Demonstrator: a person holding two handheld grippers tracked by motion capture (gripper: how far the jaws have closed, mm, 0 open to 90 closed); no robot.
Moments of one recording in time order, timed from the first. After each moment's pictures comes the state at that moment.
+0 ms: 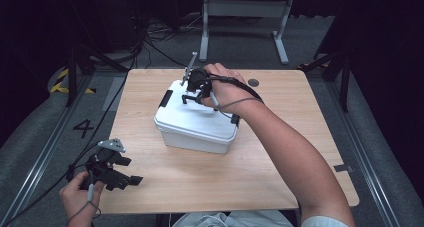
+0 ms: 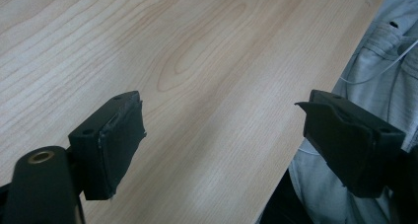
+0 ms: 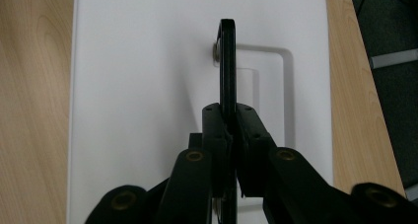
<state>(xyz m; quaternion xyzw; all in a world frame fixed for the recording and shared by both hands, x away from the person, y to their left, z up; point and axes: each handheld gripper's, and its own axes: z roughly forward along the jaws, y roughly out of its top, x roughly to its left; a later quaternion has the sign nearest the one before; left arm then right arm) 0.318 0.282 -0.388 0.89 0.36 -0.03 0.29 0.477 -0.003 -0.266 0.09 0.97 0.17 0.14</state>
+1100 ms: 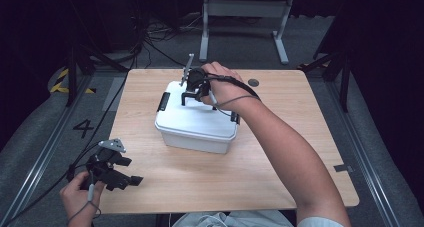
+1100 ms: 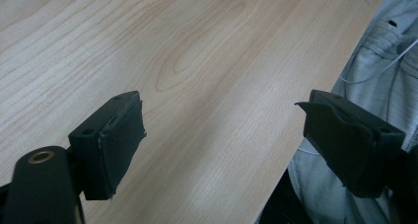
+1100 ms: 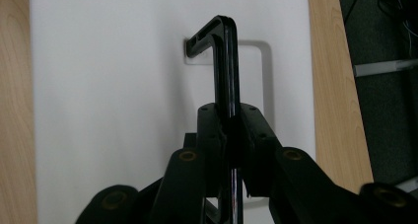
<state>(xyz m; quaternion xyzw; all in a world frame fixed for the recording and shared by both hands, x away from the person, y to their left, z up) 0.318 0.281 -0.389 0.89 0.35 -0.03 0.29 0.488 0.002 -0.276 0.06 0.97 0.15 0.17</state>
